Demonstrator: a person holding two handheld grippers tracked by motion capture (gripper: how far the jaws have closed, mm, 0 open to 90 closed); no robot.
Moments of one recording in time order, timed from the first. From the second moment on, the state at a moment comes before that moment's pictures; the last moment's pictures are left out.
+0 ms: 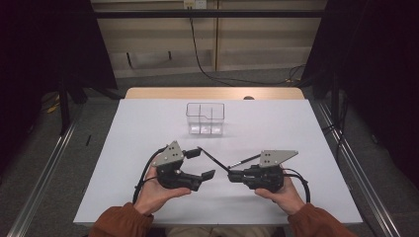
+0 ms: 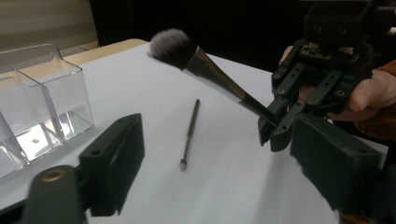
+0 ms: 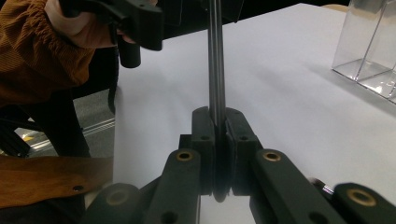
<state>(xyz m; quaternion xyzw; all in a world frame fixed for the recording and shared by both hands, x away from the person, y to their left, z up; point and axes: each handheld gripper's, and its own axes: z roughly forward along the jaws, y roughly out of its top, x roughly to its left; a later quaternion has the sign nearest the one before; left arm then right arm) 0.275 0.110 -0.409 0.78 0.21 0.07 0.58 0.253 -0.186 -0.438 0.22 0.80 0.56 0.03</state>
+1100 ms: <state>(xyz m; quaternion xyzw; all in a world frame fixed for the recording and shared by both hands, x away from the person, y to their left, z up) 0.281 0.104 -0.401 0.75 0.22 0.02 0.62 0.253 -0.182 -0.439 0.20 0.80 0.56 0.04</state>
